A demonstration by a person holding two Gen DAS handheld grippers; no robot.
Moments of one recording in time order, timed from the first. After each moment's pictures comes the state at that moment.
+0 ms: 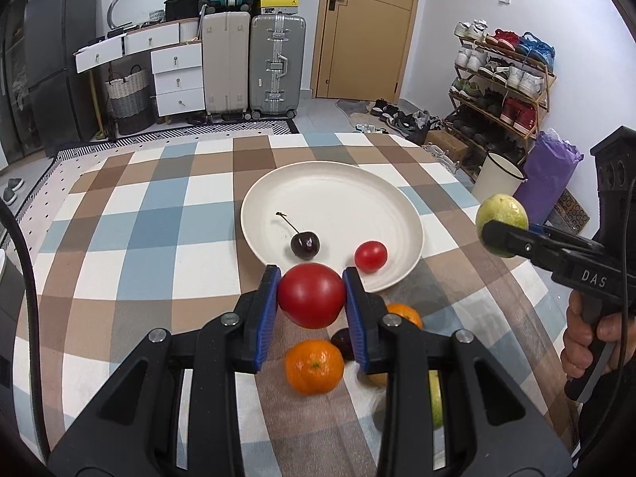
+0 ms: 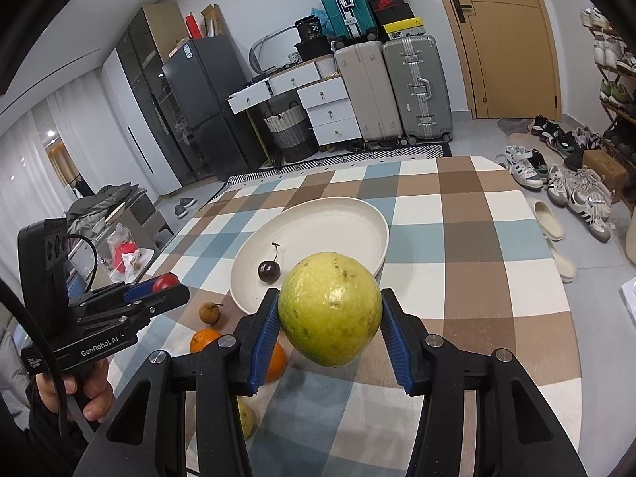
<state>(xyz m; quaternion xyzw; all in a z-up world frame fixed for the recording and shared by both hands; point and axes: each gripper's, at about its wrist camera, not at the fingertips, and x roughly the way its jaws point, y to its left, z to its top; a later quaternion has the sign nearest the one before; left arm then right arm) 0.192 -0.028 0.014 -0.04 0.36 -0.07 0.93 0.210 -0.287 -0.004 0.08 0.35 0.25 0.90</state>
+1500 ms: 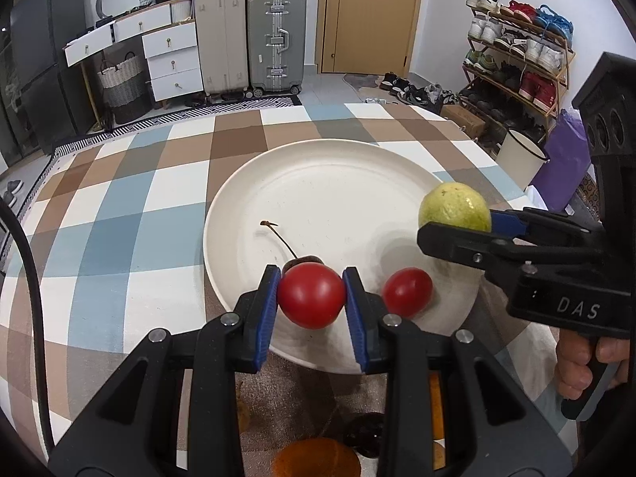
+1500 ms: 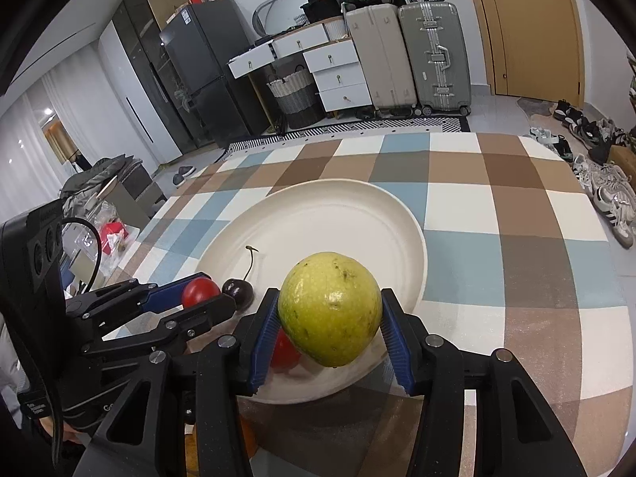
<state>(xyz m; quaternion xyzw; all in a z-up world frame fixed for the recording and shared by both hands) 0.290 -0.050 -0.044 -0.01 0.41 -0.05 0.91 0.309 -0.230 -0.053 0.05 0.41 0.28 0.87</state>
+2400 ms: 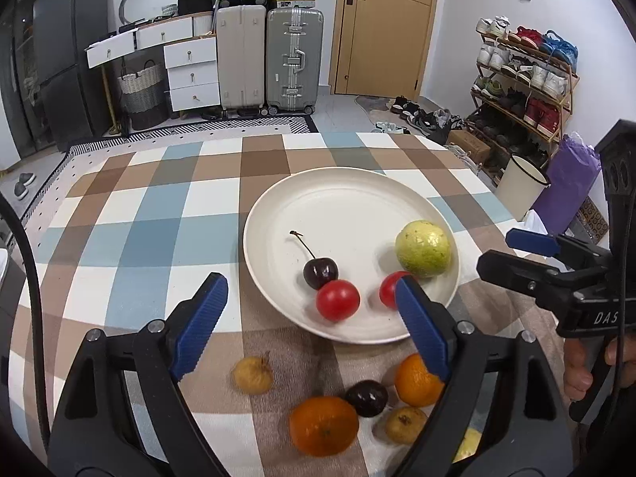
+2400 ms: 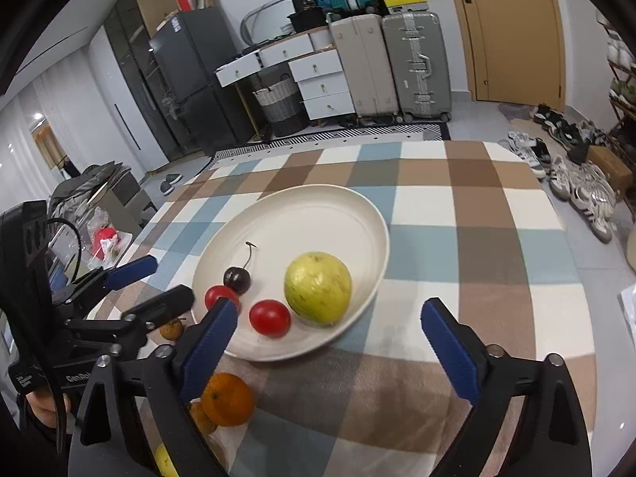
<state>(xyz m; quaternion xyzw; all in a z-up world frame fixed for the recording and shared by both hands) 0.244 -0.030 -0.005 -0.03 0.37 -0.03 0.93 0.271 -0.265 -0.028 0.06 0.40 0.24 0.88</state>
